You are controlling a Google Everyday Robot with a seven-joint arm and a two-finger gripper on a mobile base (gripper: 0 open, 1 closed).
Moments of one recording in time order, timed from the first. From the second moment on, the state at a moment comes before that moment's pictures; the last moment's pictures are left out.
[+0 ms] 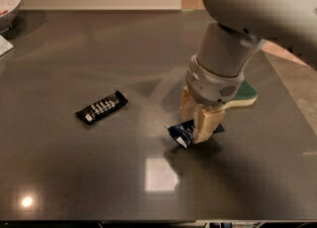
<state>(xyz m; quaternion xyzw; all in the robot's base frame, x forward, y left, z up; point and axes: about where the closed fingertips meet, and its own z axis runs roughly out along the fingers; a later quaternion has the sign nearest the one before) 0.423 -0.080 0.866 -0.82 0.56 0.07 0.07</state>
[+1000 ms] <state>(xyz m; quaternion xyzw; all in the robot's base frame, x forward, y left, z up) 0.480 0.032 0.872 -0.80 0.58 0.10 0.12</state>
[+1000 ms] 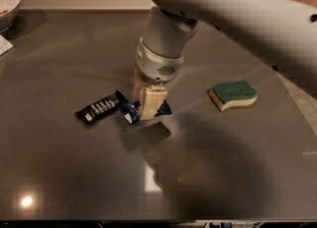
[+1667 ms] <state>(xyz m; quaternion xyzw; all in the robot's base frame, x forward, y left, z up) 0.498 0.061 0.851 -0.79 0.59 0.11 0.14</state>
